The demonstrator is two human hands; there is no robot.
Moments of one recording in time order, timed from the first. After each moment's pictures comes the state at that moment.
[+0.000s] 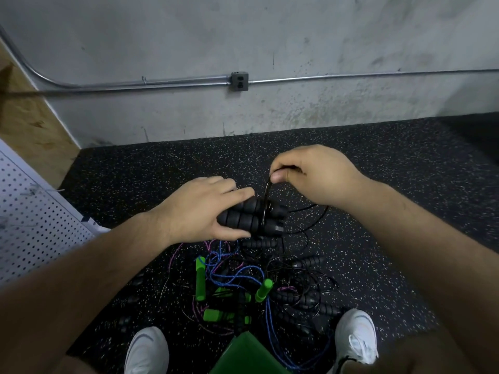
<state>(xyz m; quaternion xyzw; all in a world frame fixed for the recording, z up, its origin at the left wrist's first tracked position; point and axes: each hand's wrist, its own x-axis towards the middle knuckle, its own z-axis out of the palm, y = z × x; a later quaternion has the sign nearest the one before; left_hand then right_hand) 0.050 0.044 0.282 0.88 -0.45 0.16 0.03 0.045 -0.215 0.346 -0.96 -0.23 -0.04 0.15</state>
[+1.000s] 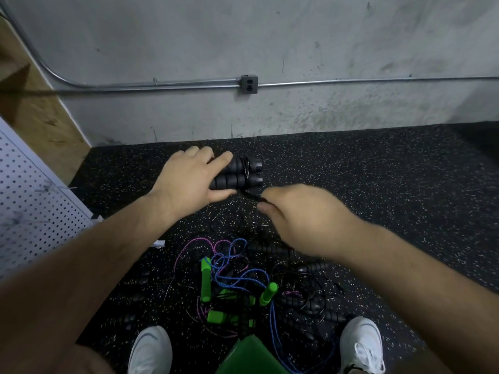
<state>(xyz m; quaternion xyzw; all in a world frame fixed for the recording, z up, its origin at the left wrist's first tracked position) 0.084 0.069 0.292 0.94 -0.26 0.20 -0.06 -0.012 -0.160 0.352 -0.97 -0.24 0.02 0.10</state>
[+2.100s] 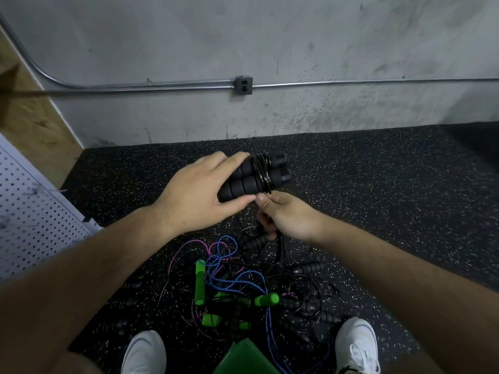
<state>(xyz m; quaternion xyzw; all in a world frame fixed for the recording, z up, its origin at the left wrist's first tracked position) 0.053 0.039 0.306 0.93 -0.30 0.17 0.14 0.027 -0.170 0.294 -0.83 -0.07 0.22 0.51</state>
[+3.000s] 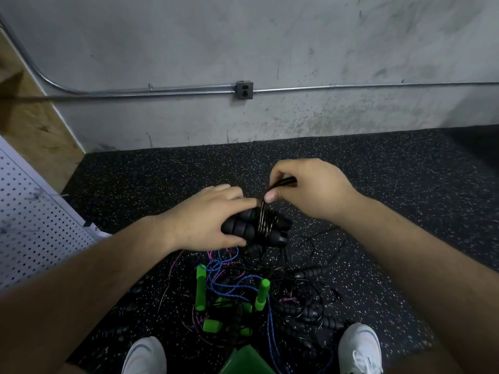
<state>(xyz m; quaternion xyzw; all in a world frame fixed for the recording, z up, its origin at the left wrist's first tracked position) 0.054 0.040 0.289 0.91 -0.40 0.01 0.09 0.048 -0.198 0.337 -0.97 -0.16 -0.03 0.20</state>
